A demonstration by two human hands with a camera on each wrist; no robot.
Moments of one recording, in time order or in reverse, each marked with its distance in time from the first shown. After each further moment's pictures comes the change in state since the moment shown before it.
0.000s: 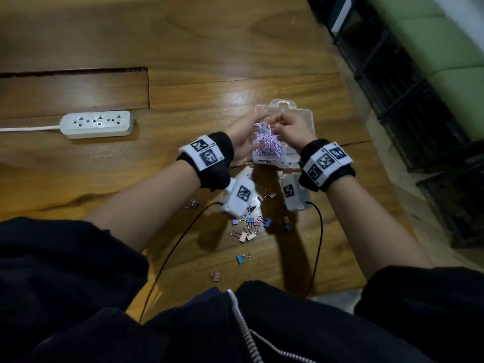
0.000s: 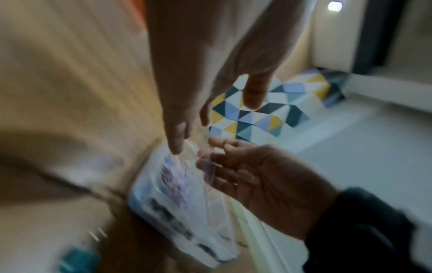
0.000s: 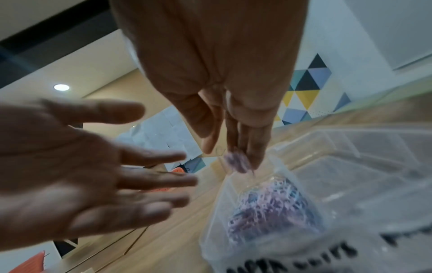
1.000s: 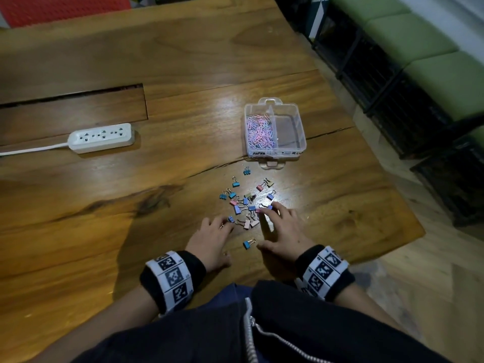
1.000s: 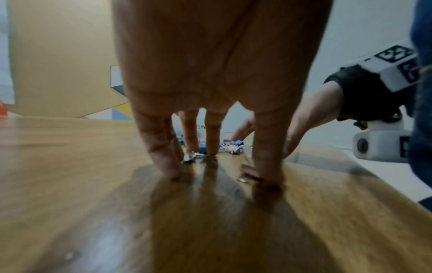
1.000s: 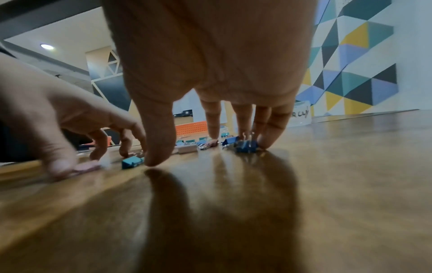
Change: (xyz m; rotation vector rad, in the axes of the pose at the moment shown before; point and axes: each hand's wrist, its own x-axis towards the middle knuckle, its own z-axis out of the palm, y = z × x) left_hand -0.118 -0.166 -0.057 1.672 -0.076 0.054; right_hand -0.170 0.114 0.071 -0.647 -0.152 -0.003
